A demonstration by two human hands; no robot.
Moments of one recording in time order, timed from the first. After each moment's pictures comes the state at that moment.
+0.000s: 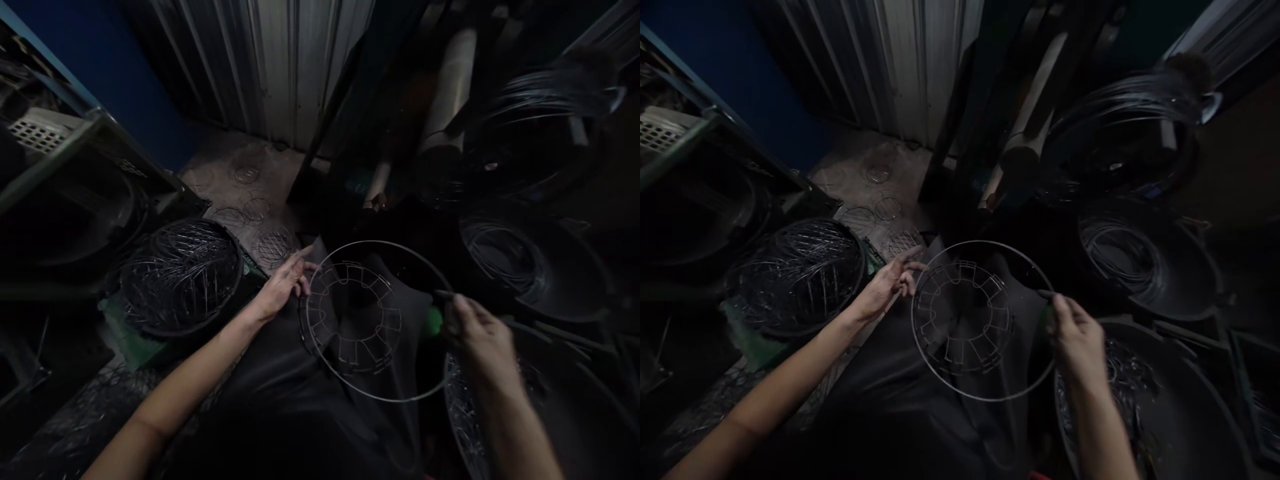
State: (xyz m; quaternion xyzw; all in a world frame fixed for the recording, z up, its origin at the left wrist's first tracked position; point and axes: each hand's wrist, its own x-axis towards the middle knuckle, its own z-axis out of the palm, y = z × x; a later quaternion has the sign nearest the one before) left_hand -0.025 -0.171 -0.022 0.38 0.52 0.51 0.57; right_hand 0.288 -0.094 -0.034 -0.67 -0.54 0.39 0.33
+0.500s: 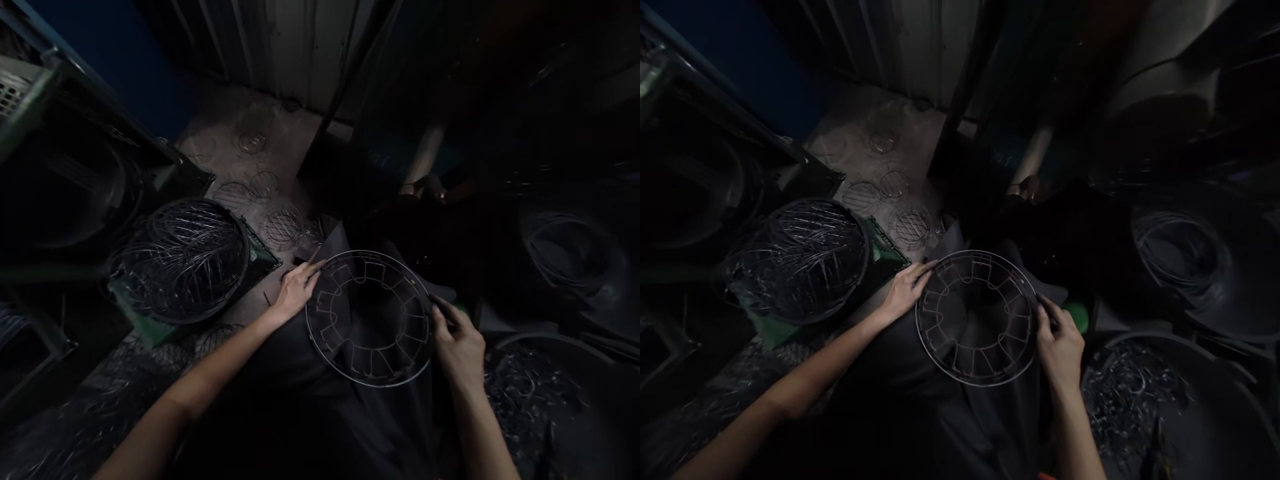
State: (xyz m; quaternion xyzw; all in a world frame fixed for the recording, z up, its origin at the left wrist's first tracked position) left_hand -0.027 -0.165 -0.117 0.55 0.70 0.34 0.32; right_hand 0.266 -0.103 -0.087 -0.67 -0.66 0.27 0.21
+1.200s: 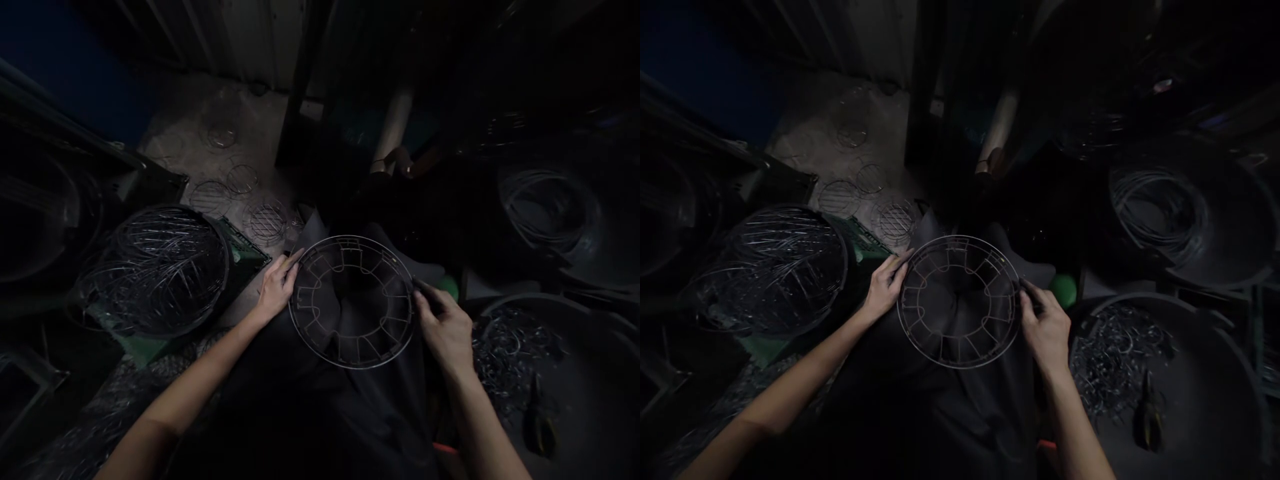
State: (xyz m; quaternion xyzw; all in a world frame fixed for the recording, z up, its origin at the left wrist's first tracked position) left_hand -0.028 -0.159 -0.118 0.55 0.70 0.35 0.31; right_hand 0.270 -0.106 -0.085 -0.68 -0.64 0.28 0.22
